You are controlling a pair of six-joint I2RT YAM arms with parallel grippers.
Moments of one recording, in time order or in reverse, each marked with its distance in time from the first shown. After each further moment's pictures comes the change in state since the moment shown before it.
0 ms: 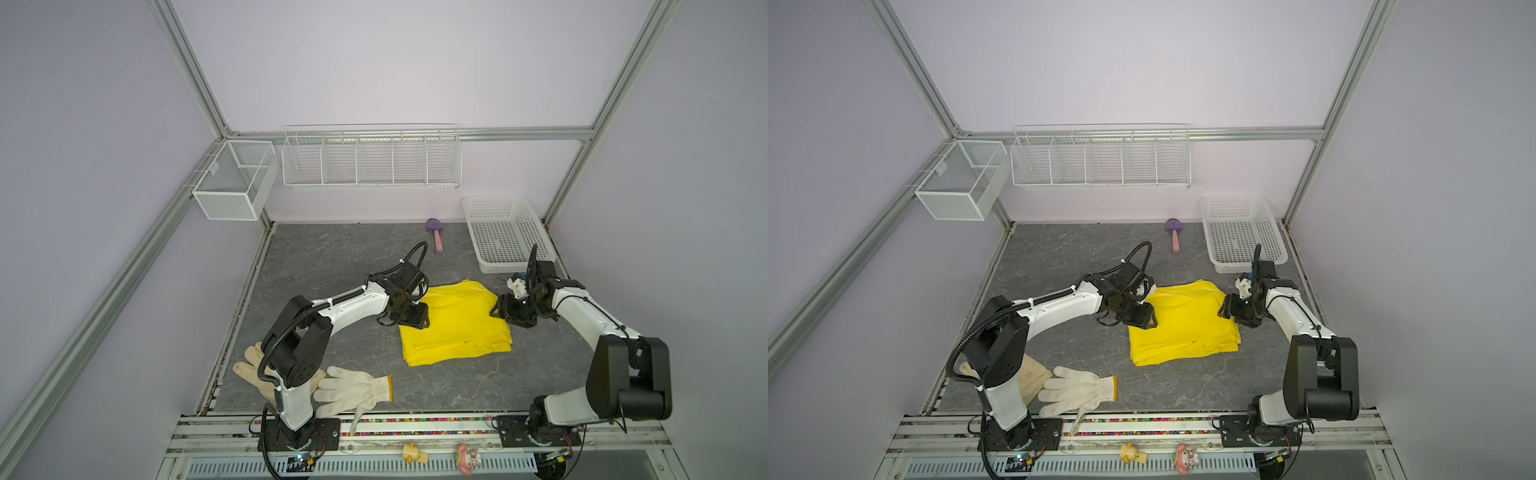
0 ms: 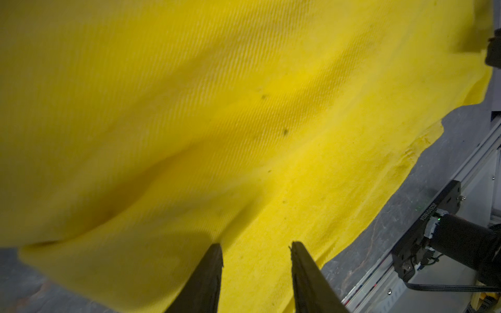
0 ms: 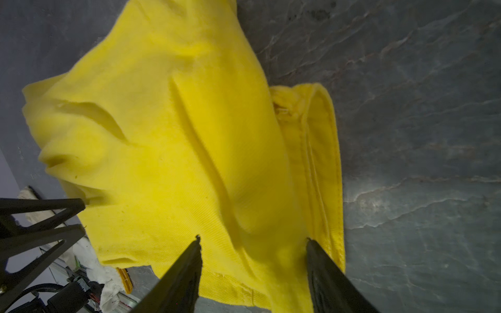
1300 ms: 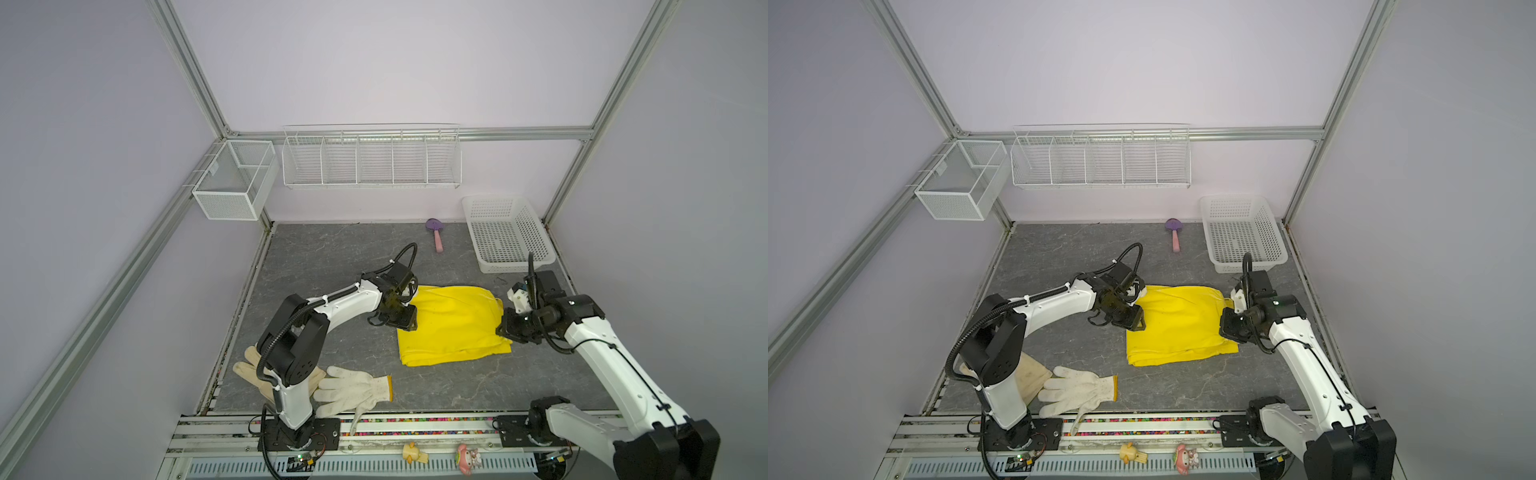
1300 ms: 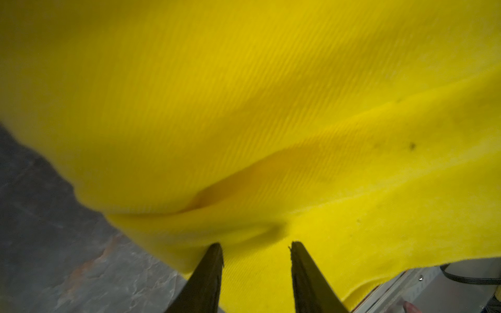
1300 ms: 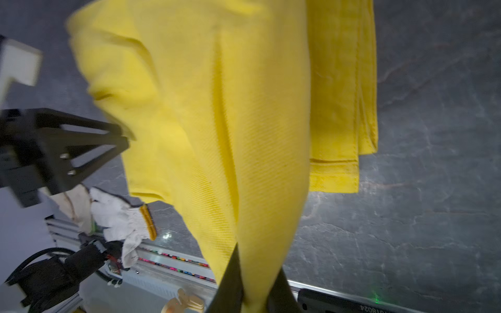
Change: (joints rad) left arm 0.066 -0.006 -0.040 -0.070 -0.003 0.106; right arm 0.200 -0.380 -0.055 -0.286 0.116 0.241
